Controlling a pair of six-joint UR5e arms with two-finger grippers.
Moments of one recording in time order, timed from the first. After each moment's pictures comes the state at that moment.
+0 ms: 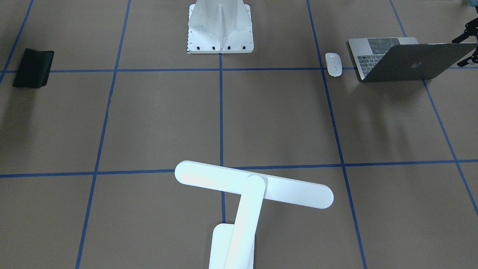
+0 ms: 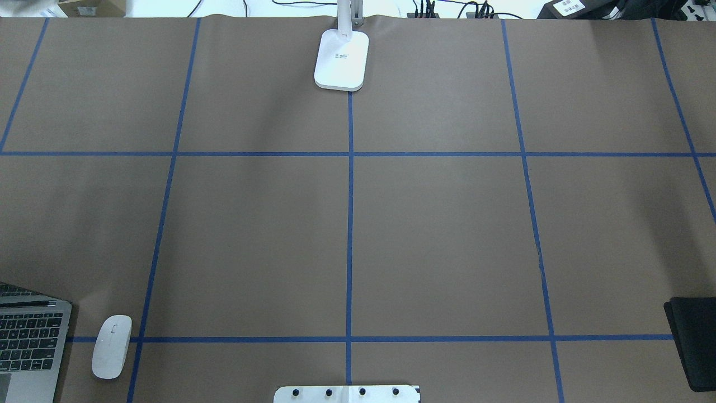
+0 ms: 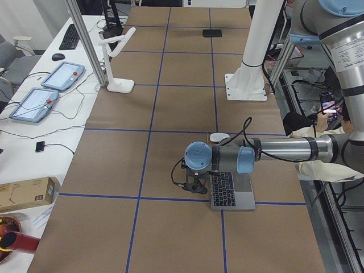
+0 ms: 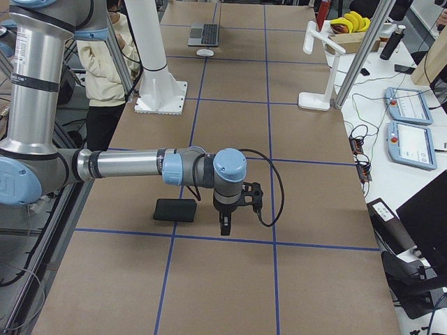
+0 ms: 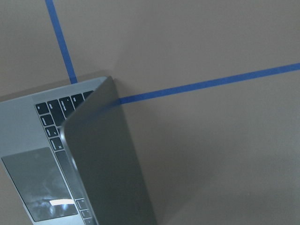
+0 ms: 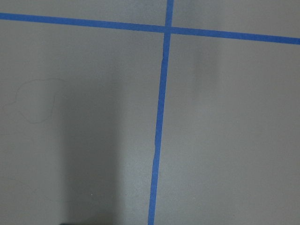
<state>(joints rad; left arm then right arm) -1.48 -1.19 -1.89 -1.65 -2.68 -1.44 1.54 -1.78 1.86 -1.68 2.33 -0.07</state>
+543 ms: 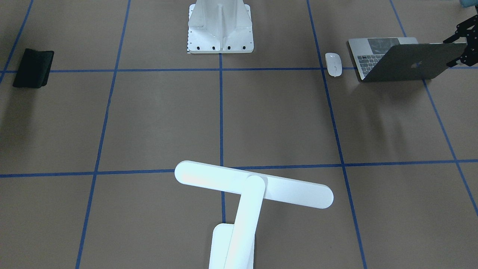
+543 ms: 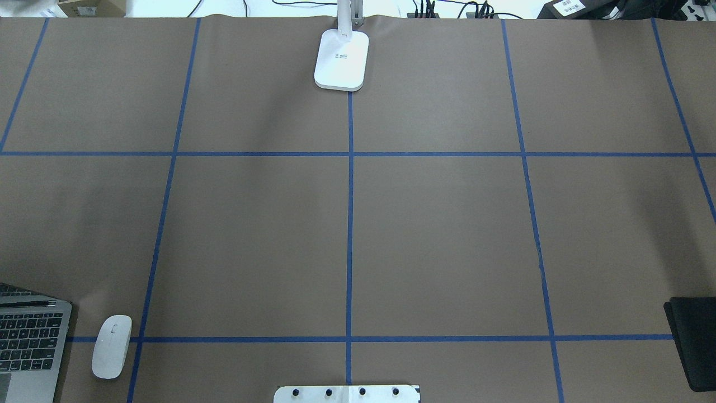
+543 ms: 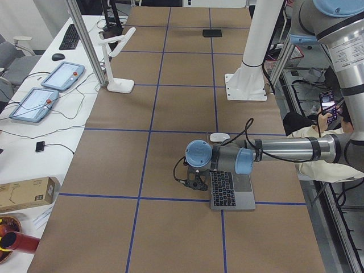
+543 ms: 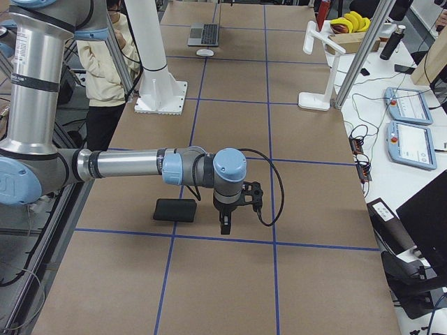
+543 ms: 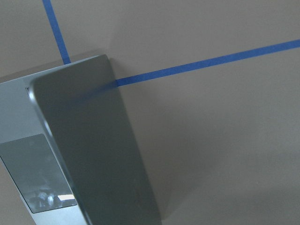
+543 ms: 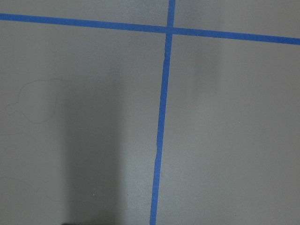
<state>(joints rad) -1.43 -1.17 -1.89 -1.72 -2.69 -1.47 1.54 -1.78 1.86 -1.68 2.34 -0.07</state>
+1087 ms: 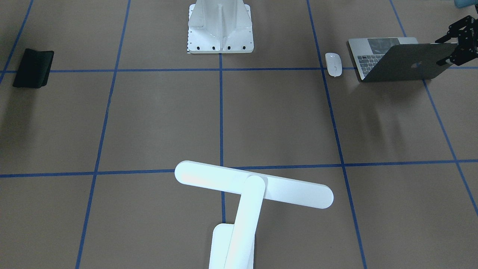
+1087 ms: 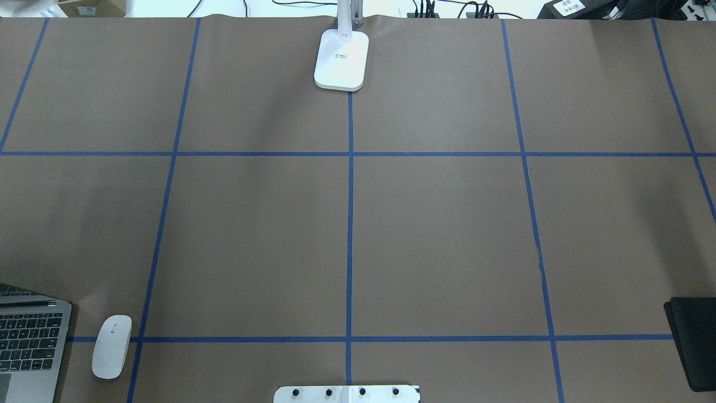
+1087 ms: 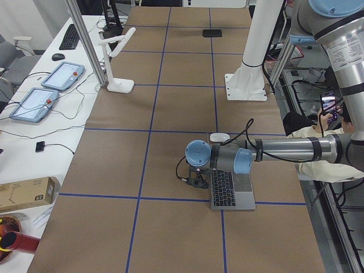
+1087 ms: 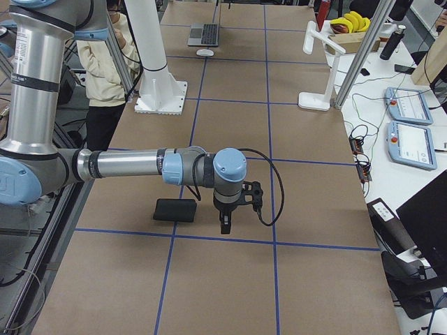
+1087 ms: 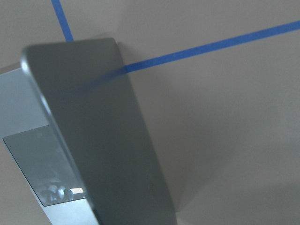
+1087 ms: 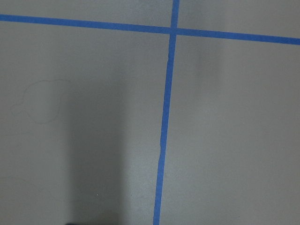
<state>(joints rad) -1.38 -1.16 -1.89 -1.73 -2.72 -1.50 1.54 -1.78 1.86 -1.68 2.34 -0.07</state>
